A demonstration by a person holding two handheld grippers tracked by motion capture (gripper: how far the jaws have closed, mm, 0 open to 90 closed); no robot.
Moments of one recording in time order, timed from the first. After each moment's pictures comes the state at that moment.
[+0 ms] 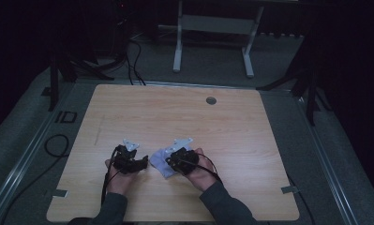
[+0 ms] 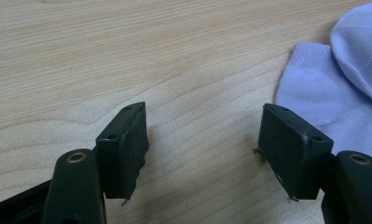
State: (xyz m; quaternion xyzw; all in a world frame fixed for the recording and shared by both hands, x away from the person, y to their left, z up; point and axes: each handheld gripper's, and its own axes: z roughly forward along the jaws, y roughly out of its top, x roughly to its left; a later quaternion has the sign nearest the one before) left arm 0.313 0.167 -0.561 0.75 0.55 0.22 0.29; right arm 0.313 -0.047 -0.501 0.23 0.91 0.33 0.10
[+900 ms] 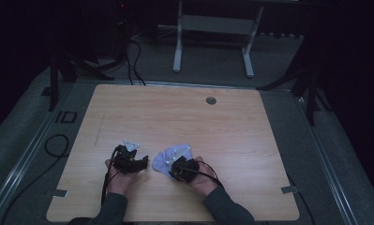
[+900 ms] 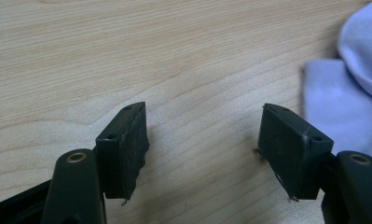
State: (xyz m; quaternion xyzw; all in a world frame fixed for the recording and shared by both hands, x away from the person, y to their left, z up) left arm 0.313 0.167 -0.561 0.75 0.55 0.22 0.29; right arm 0.310 -0.057 -0.542 0.22 0.93 0.28 0.06
